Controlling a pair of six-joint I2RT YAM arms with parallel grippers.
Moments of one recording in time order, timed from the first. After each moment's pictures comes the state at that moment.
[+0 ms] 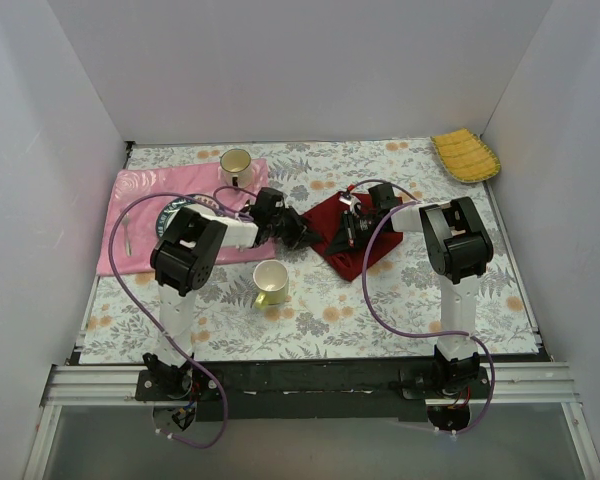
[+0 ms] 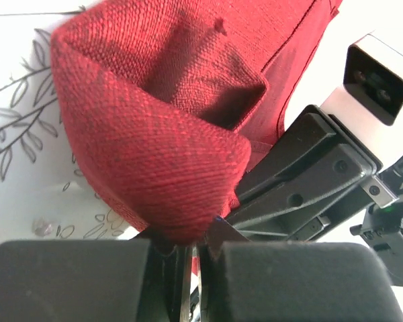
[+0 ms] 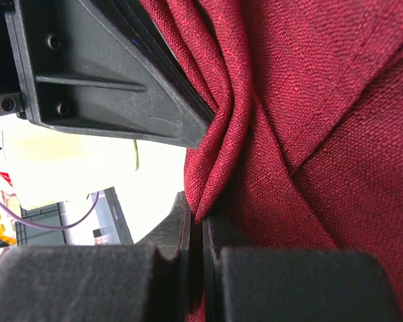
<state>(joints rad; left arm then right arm) -0.49 2.11 1.18 0.23 0.53 -1.19 0.31 2.13 1.22 -0.15 -1.04 0.28</state>
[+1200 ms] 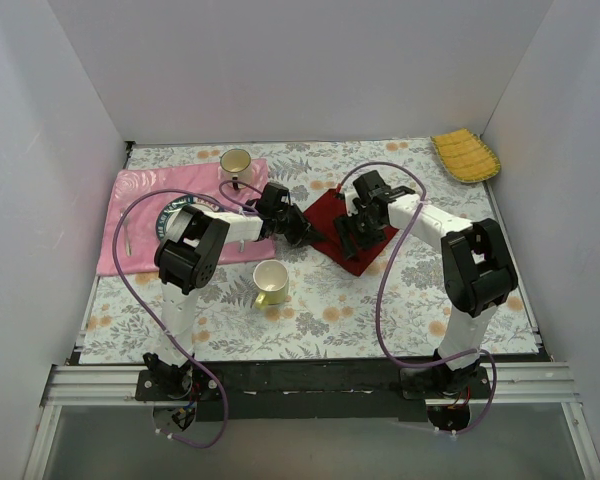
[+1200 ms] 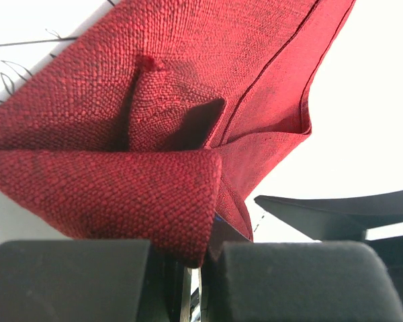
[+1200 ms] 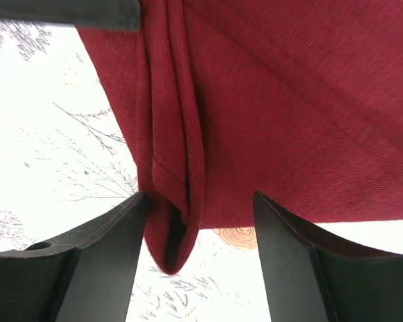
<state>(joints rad) -0.50 2.15 1.29 0.08 0.49 -1.16 0.46 1.82 1.30 -0.67 -0.22 -0.03</state>
